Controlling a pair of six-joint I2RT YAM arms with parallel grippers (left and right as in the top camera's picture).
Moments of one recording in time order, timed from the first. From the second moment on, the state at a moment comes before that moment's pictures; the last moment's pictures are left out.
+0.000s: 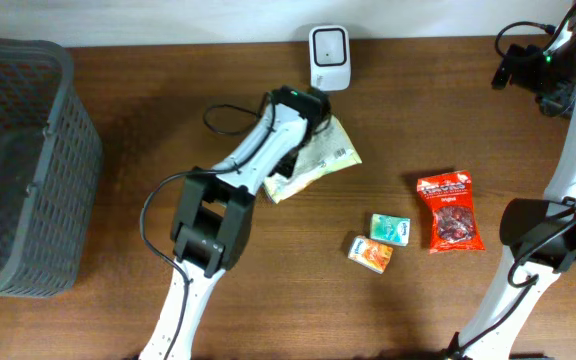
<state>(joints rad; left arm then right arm) -0.54 2.47 2.17 -1.44 -0.43 -0.27 -0.29 2.25 2.67 -1.69 -0.05 0.20</state>
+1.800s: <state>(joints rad) -0.45 2.51 2.99 -1.69 -0.07 -0.36 -0.29 2.25 2.67 -1.69 -0.05 0.20</state>
